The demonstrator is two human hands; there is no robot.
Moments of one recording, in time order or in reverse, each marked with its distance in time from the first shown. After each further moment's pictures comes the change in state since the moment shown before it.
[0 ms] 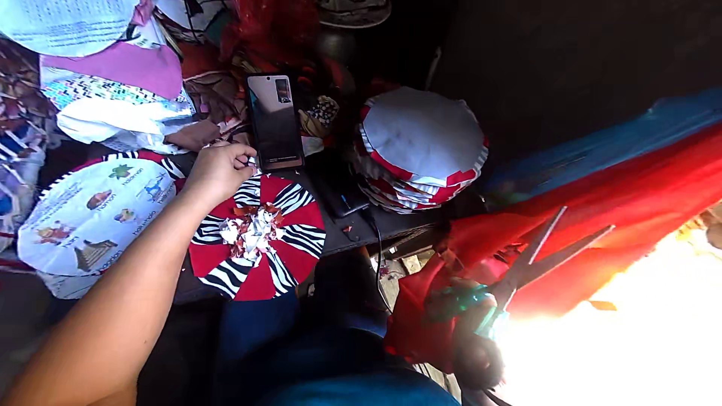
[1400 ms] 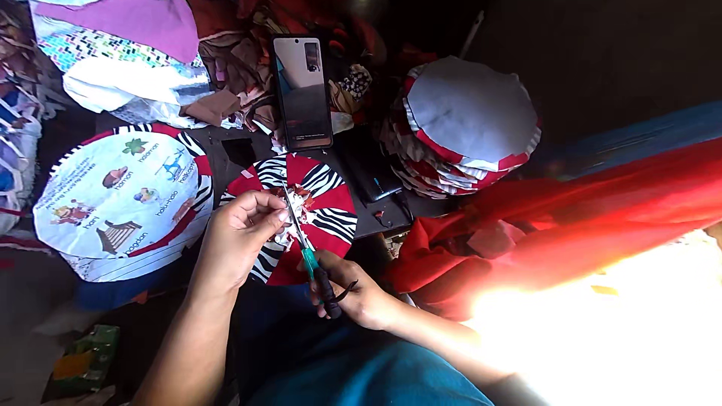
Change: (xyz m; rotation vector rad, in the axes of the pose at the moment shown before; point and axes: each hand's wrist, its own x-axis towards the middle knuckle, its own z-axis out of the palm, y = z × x) left_hand -0.132 0.023 0.020 -0.941 0.165 -0.094; right_hand 0.048 -0.007 0.147 0.675 -0.732 0.550
